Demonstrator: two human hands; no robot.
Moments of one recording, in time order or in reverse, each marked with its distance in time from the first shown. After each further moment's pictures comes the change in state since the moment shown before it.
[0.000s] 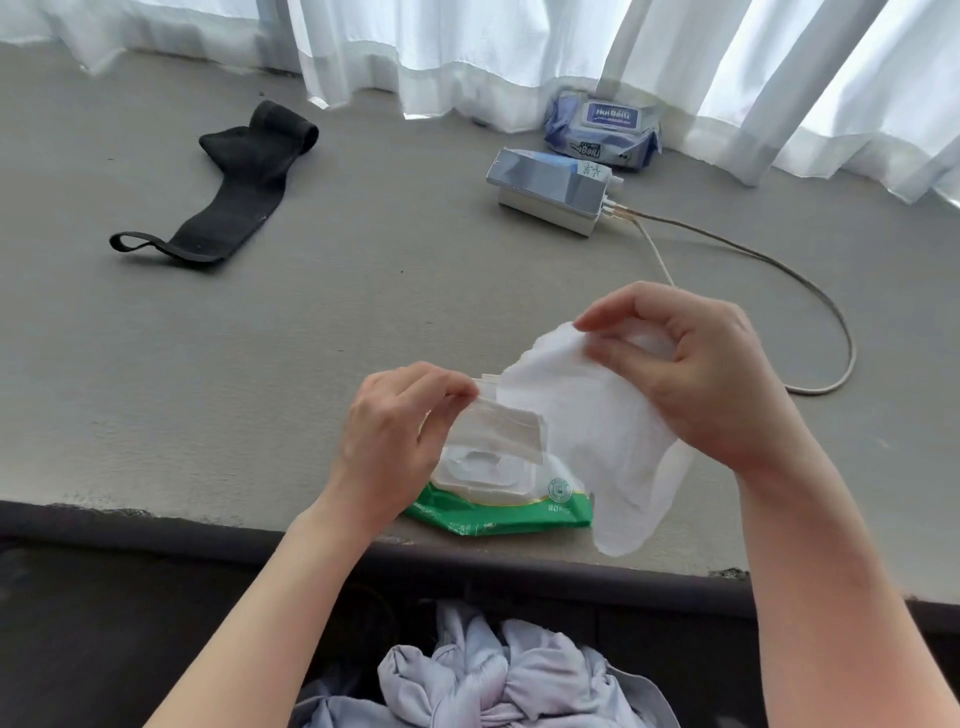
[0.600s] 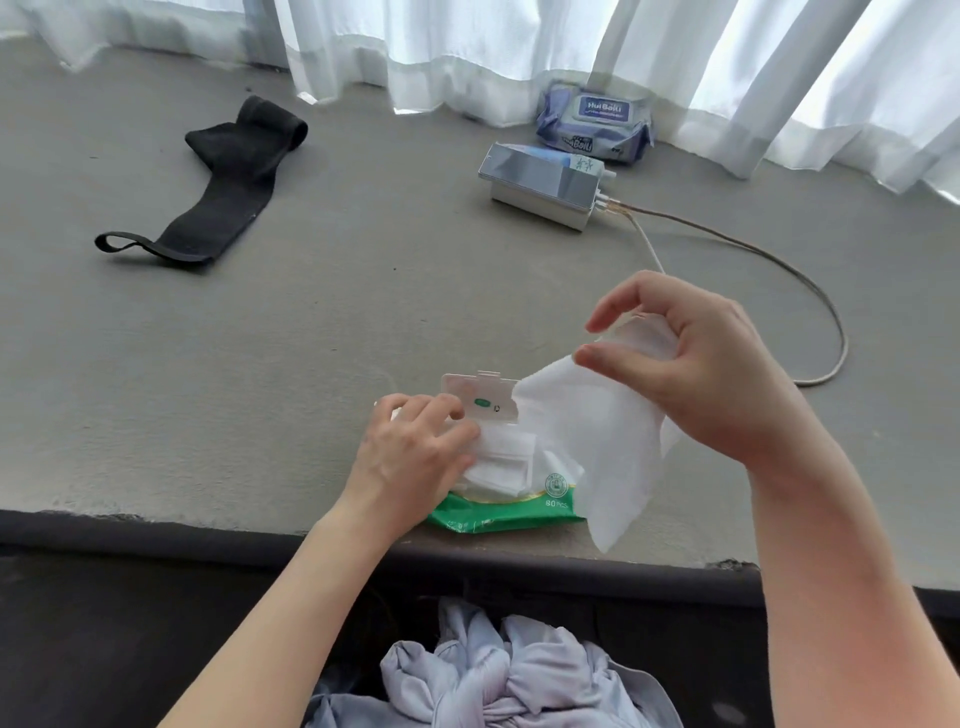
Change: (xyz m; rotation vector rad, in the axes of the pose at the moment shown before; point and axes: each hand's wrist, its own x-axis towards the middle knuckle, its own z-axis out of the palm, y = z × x) left_hand -0.026 -0.026 0.029 0.488 -0.271 0.144; right_hand -0.001 -0.001 -0.007 -0.117 -0.054 0.063
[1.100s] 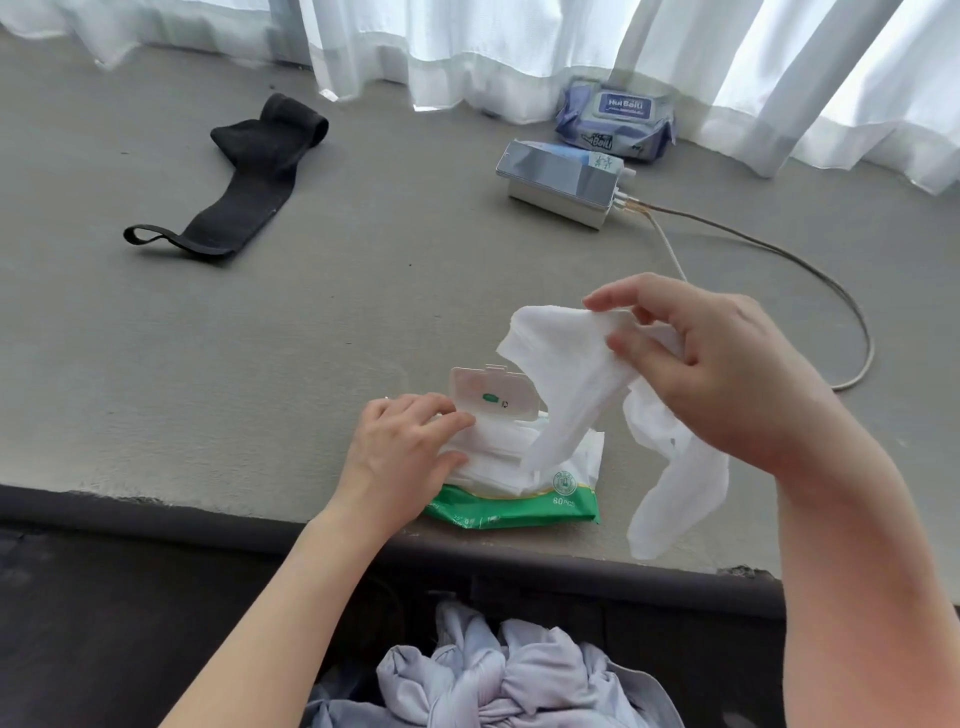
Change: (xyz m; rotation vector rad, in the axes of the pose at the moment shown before) left_hand -0.008 -0.003 -0.013 -0.122 -0.092 -0.155; right_hand -0.001 -0.008 -0.006 -0.142 -0.080 -0.068
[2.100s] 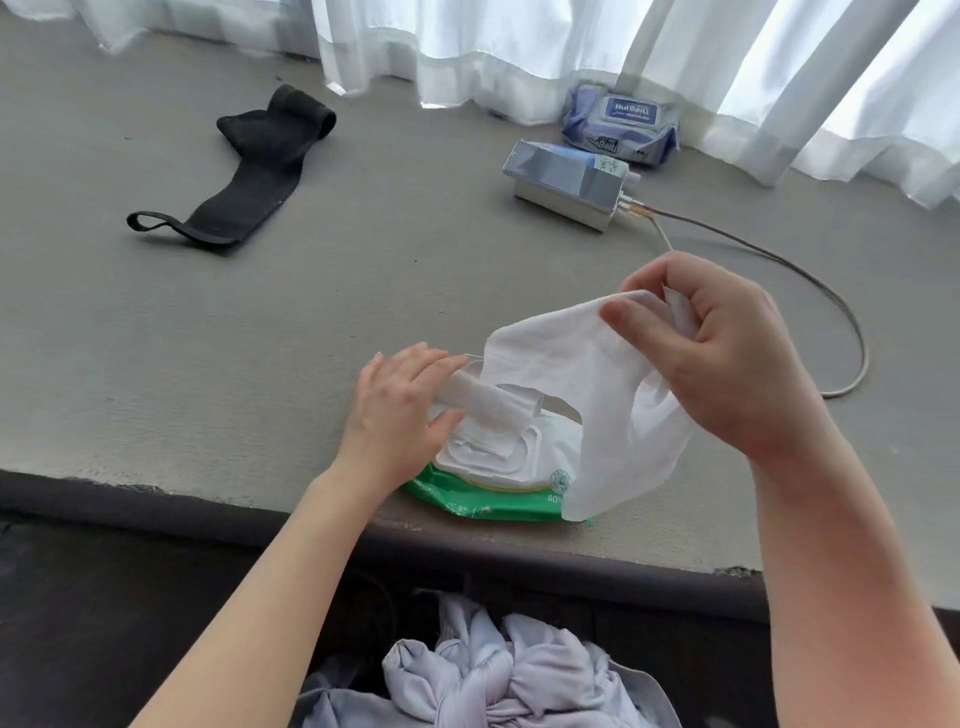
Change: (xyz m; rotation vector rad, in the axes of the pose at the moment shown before) left_hand 0.019 -0.011 -0.004 -0.151 -0.007 -0.186; right_hand 0.007 -0.004 0.014 0.198 0.222 0.038
